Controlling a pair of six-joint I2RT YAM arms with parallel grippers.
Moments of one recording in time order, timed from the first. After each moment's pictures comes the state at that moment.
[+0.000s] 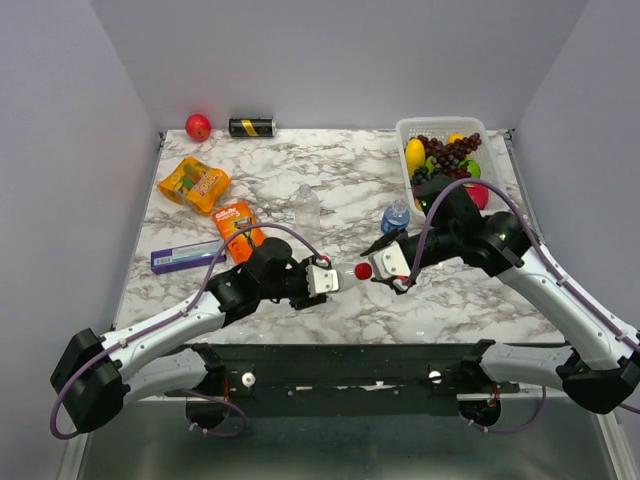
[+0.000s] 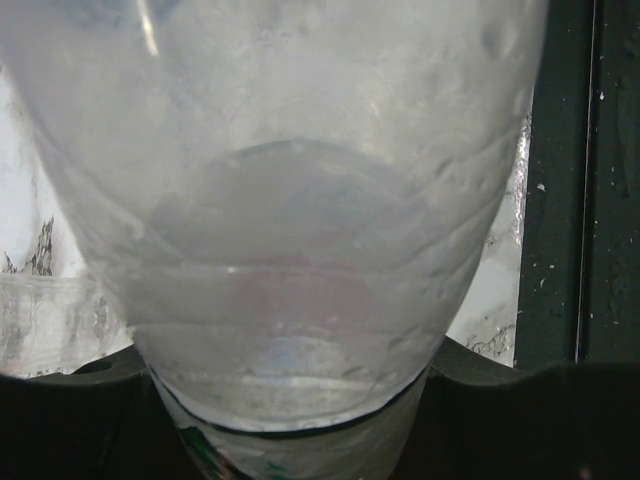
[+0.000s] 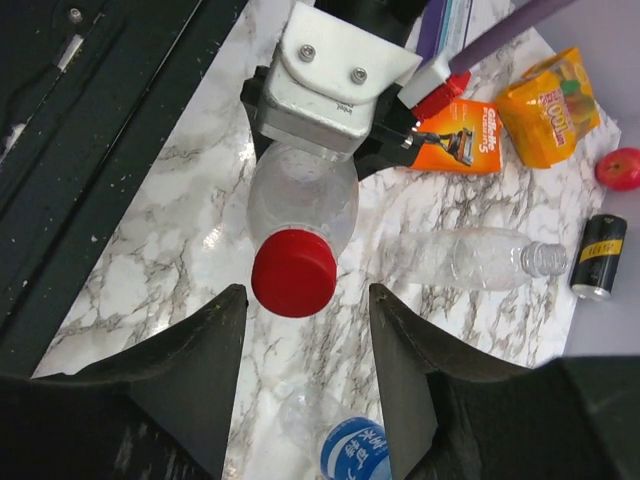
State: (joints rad) left arm -0.84 1.02 0.61 -0.14 0.40 0.52; right arm 0.75 1.16 1.36 -1.01 -0.72 -1.25
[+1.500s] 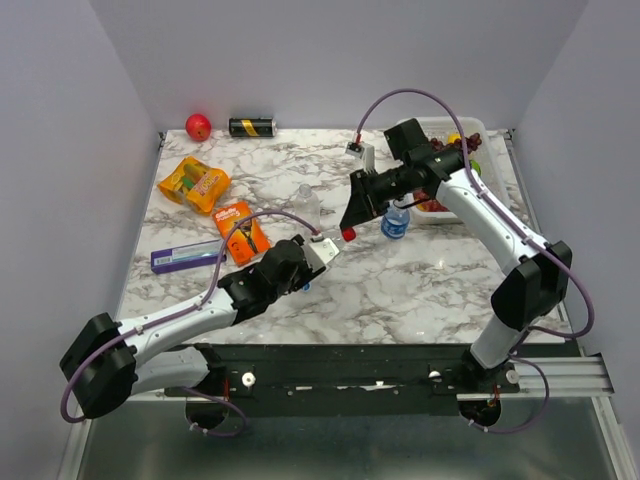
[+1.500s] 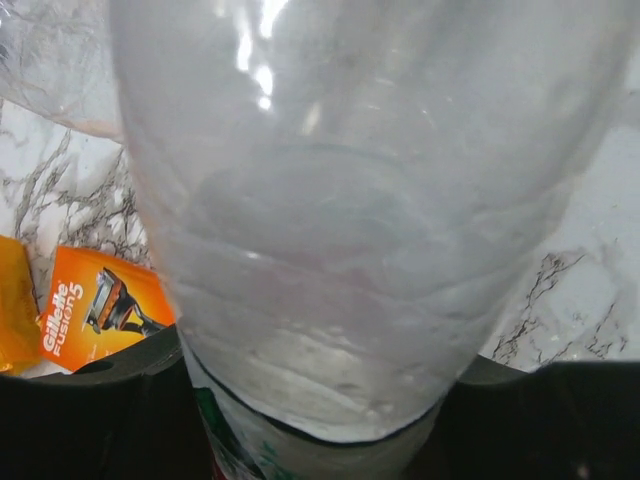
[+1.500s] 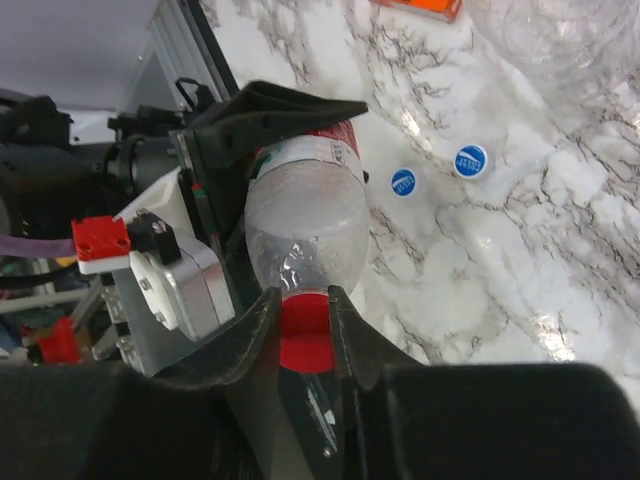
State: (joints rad) left arm -0.88 1.11 0.61 -0.07 -0.30 0.30; right arm 0.51 1.70 1.67 -0.91 -0.83 0.05
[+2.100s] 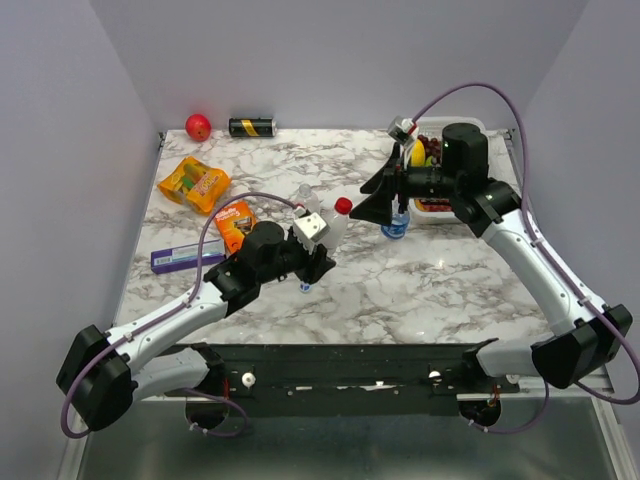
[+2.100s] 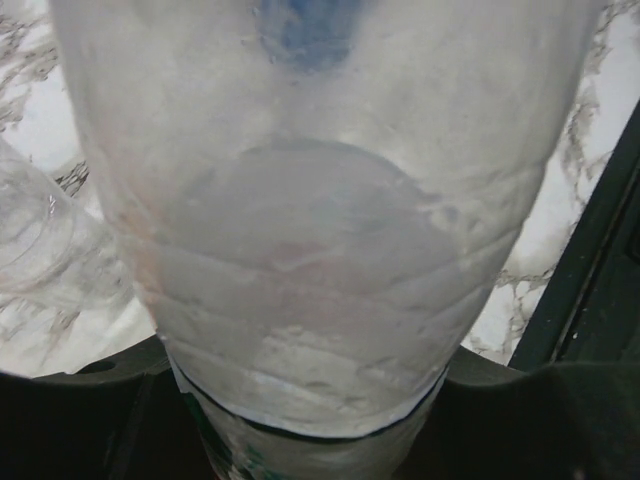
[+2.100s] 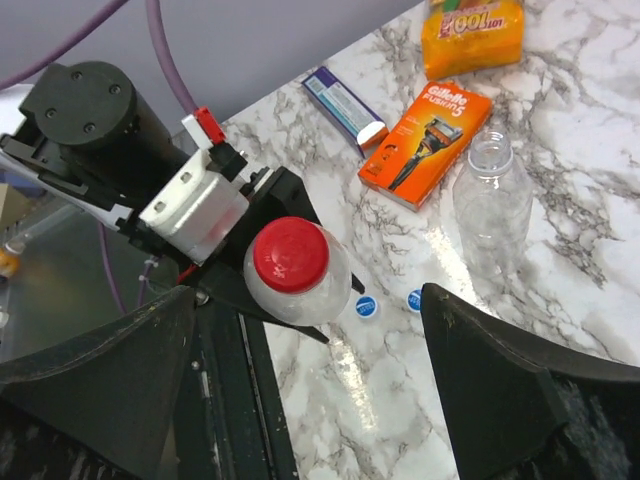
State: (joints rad) left arm -0.76 1.06 0.66 0.05 0.22 -0.03; right arm 0.44 1.33 1.39 -0.40 -0.88 0.10
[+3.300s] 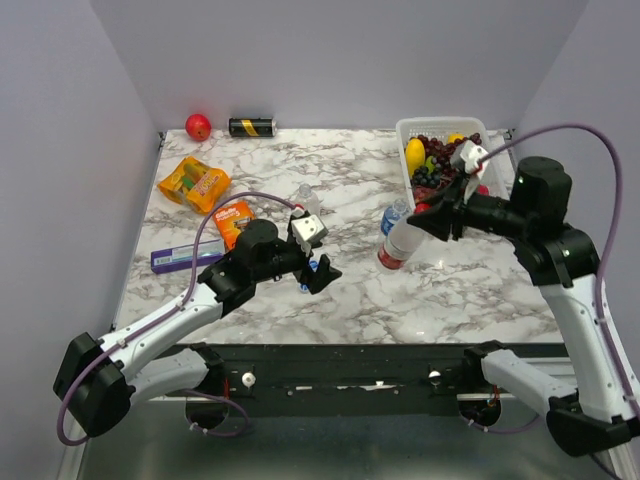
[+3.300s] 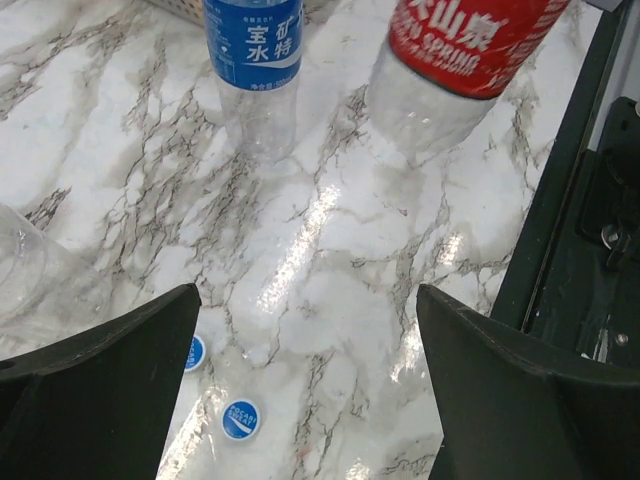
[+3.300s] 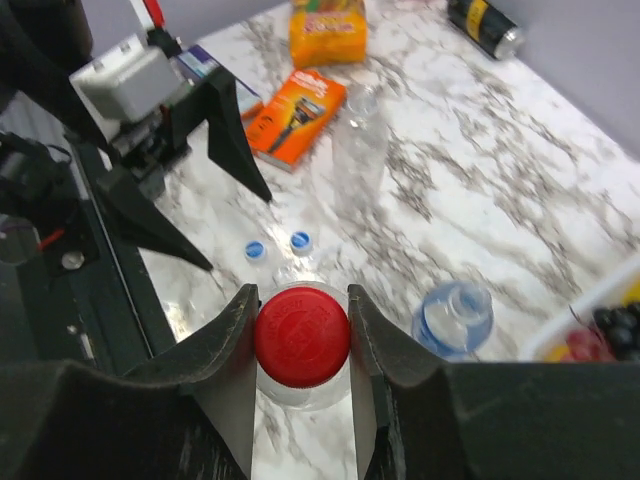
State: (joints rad) left arm -0.74 1.03 0.68 0.05 0.37 0.00; right arm 0.30 1.01 1.35 -0.66 -0.74 -0.20
